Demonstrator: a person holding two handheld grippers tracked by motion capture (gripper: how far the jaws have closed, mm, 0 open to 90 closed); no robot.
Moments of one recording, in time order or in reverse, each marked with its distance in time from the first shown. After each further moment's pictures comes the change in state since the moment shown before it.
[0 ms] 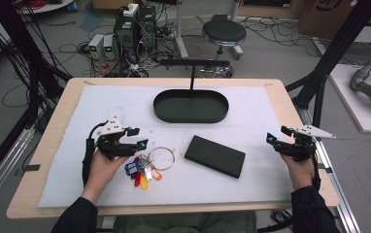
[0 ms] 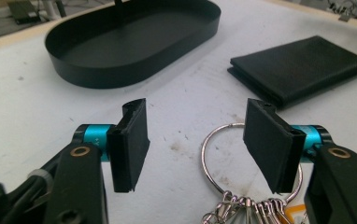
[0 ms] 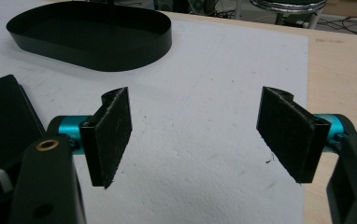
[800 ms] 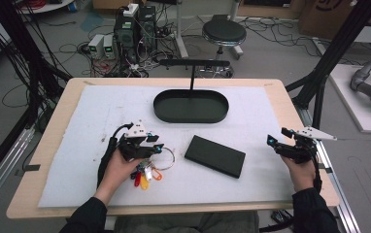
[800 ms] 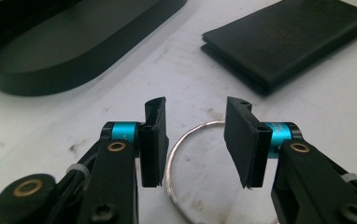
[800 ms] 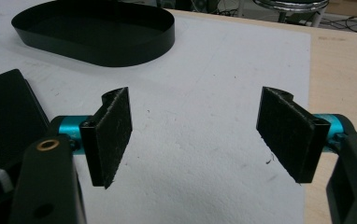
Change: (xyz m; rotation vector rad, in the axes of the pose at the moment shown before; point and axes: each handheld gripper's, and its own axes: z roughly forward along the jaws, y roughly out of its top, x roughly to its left) left arm -0.032 0.012 0.046 0.124 -0.068 0.131; right arm 0.001 -0.004 -0.004 0.004 0.008 -0.006
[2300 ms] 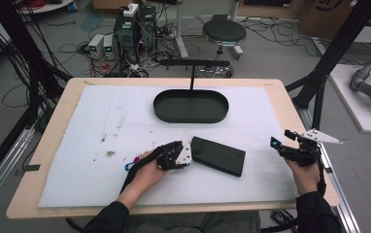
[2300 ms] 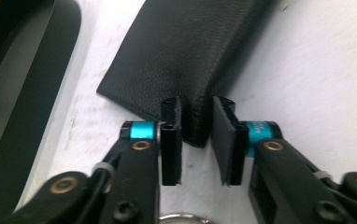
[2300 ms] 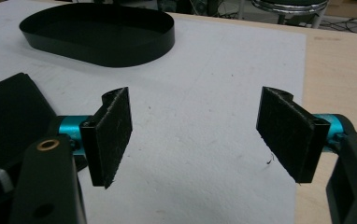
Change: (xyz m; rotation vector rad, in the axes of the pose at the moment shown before) left arm -0.071 0.031 0.075 0.174 -0.032 0.519; right arm -0.002 -0.004 -0.012 -0.018 0.014 0.013
